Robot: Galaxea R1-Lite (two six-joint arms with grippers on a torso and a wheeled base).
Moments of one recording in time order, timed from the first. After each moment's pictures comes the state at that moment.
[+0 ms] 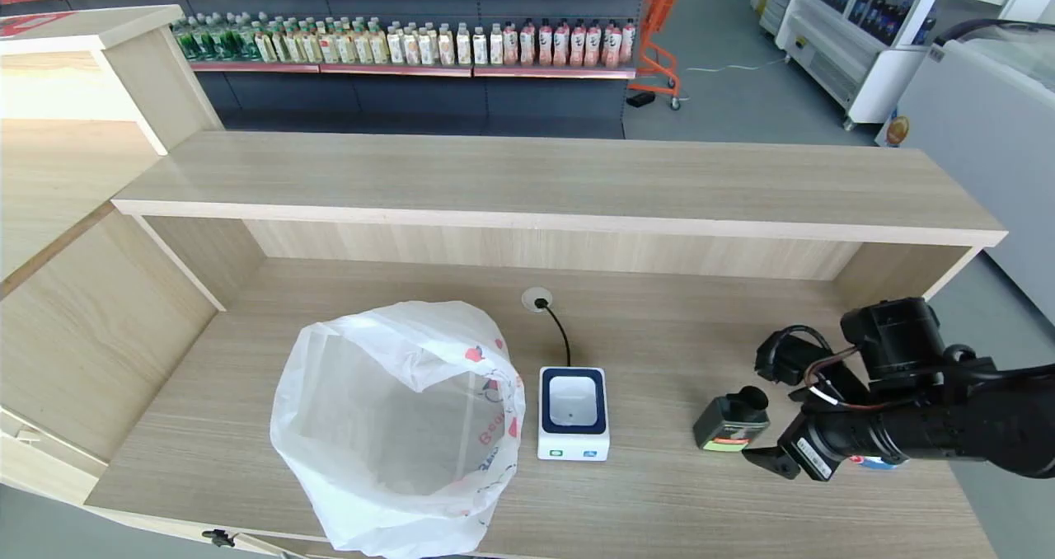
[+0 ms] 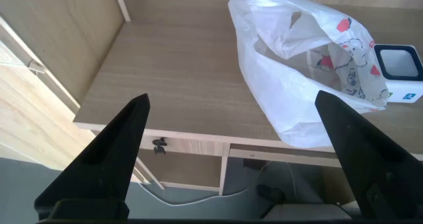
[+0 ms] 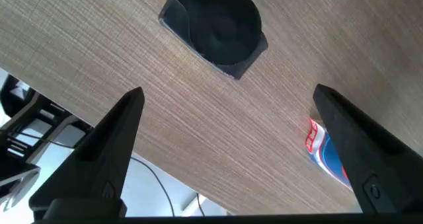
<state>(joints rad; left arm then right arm) 0.00 0.00 0.00 0.00 0.01 0.00 0.19 1.78 -0.64 -0.32 0.07 -0.57</state>
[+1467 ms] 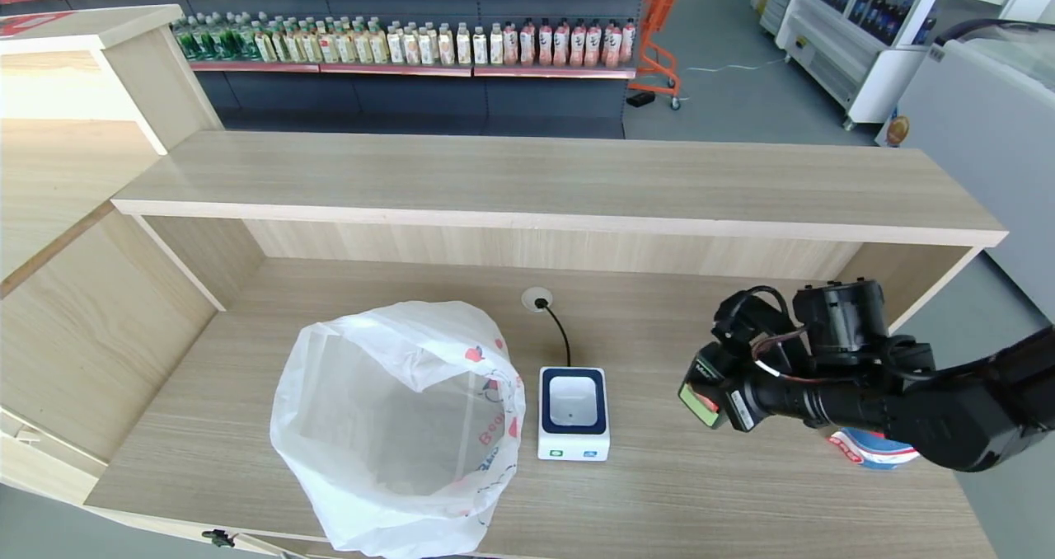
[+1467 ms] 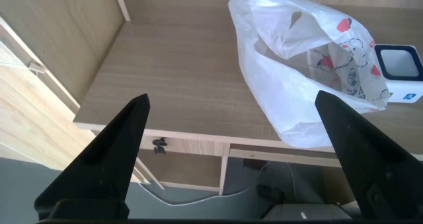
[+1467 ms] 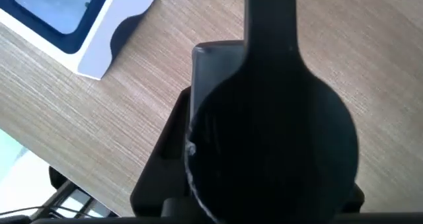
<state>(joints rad) 0.00 0.00 0.00 0.00 0.01 0.00 0.29 1.85 -0.70 -0.57 0.13 -0.32</state>
